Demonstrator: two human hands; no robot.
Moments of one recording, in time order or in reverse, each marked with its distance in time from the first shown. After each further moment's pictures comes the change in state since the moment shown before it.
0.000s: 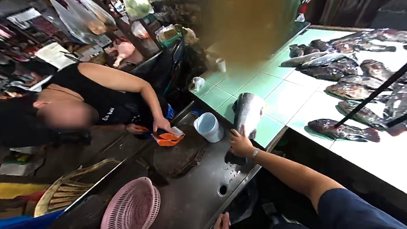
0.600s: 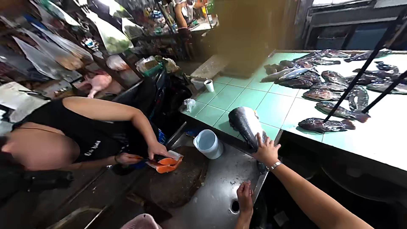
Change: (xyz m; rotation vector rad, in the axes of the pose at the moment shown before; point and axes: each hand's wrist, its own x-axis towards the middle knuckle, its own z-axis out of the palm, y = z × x) left_hand 0.128 0.049 0.087 -0.369 -0.508 -0.033; right_hand -0.061 -0.007 -0.030 0.108 0.194 0.947
